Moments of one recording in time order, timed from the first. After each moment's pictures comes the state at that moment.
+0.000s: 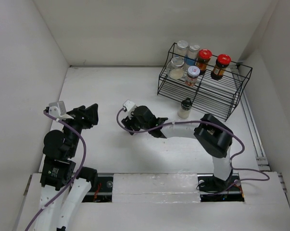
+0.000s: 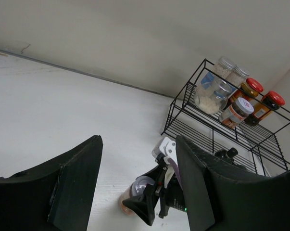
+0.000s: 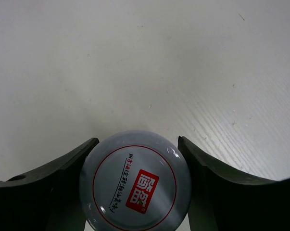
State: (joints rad) left arm -0.24 0.38 0.81 -0.34 -0.10 -0.44; right arm 0.98 1.97 1.23 0.24 0.05 0.02
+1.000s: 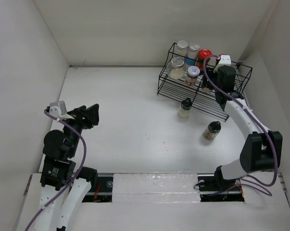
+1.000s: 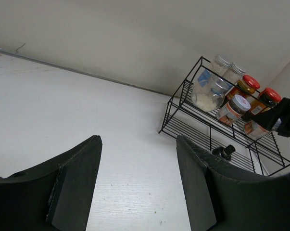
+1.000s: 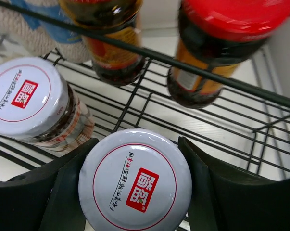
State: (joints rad) left arm -0.24 0.39 0.81 -0.34 -0.08 -0.44; right arm 0.08 1.44 1.14 -0.02 0.15 0.06
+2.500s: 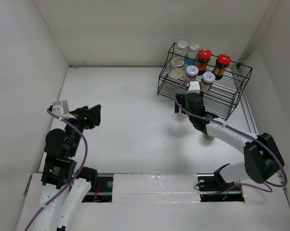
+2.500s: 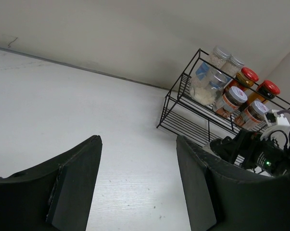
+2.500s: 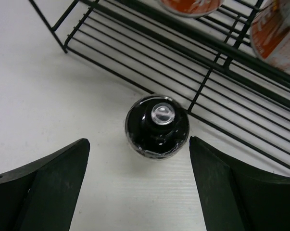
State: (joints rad) left arm -0.24 0.39 0.79 -0.34 -0.05 -0.44; right arm 0.53 1.38 0.81 0.10 0.44 0.21
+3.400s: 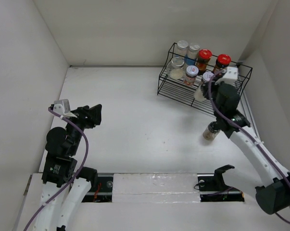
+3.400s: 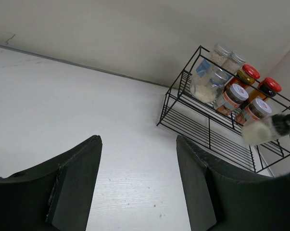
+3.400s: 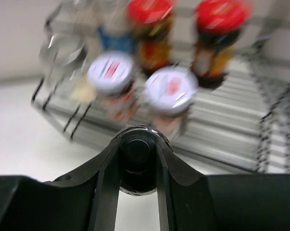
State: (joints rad) left arm -0.24 0.41 0.79 -0.34 -0.04 -0.44; right arm 0.39 1.06 0.91 -0.02 0.44 0.17
